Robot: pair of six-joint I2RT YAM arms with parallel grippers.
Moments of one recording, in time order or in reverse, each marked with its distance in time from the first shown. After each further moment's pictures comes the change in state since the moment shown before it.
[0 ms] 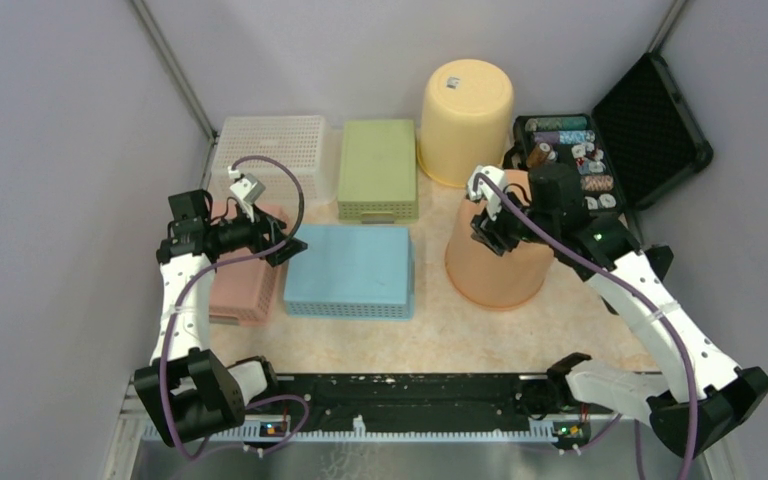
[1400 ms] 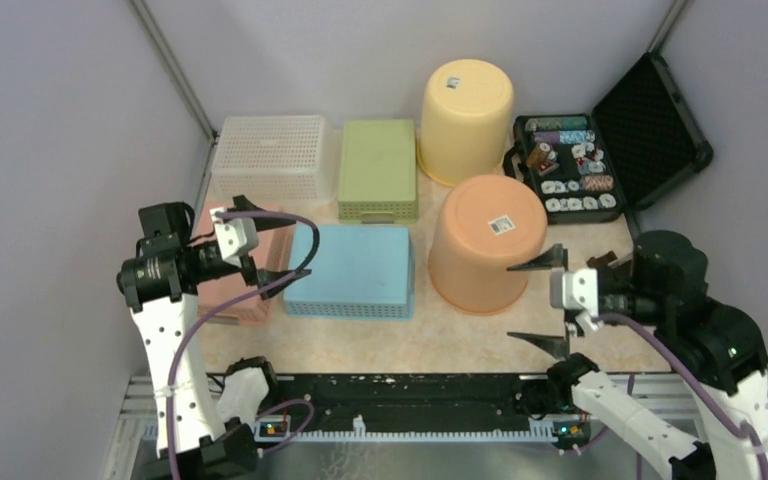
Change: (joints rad) left arm -0.005 -0.213 0.339 -0.677 0.293 0.703; right arm -0.011 -0.403 0.136 -0.400 -0.527 -0.283
